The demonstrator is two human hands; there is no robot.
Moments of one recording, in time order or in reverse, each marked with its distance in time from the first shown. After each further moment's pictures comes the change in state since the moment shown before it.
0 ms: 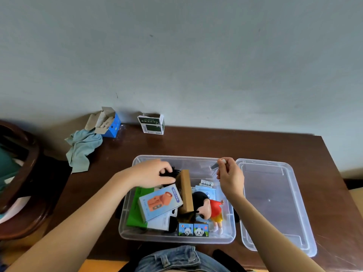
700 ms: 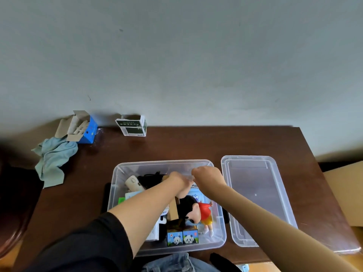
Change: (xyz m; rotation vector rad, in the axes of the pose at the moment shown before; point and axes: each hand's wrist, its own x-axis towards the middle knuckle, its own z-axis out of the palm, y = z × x) left_hand 0.120 0.079 0.066 0.783 -0.441 0.122; right_hand 0.019 -0.017 0.008 -1.160 -0.577 -0.419
